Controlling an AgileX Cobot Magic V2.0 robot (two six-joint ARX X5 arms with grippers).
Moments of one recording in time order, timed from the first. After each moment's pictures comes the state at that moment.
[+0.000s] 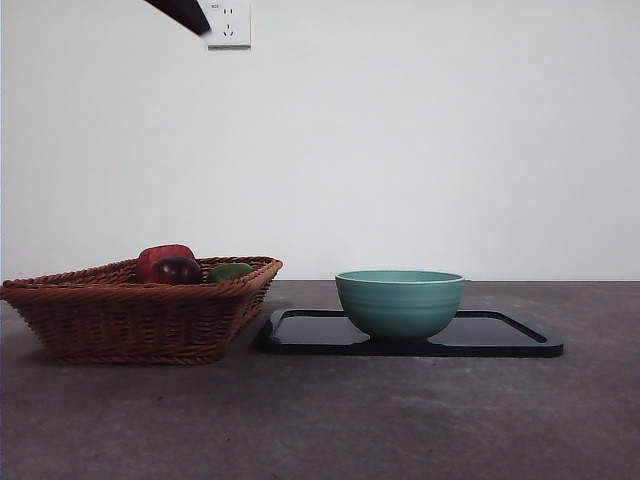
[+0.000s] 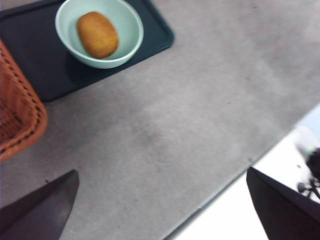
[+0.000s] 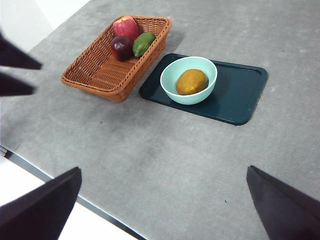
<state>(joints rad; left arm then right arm) -1.02 1.22 1.27 -0.87 -0.08 -0.46 0.46 0.34 1.06 -1.21 -0.16 0.22</state>
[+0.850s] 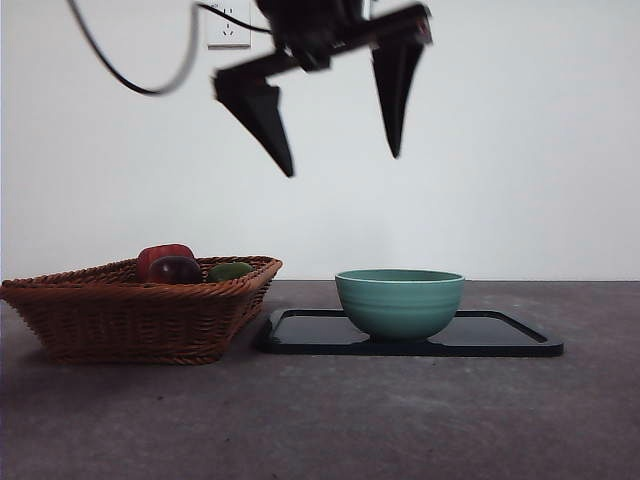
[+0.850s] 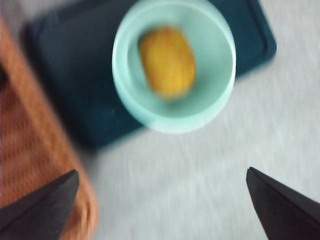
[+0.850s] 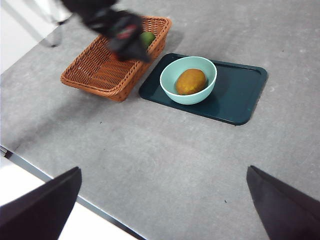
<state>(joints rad) -0.77 2.01 2.04 -1.19 -0.03 -0.28 0.46 0.34 1.06 -1.21 -0.16 0.22</state>
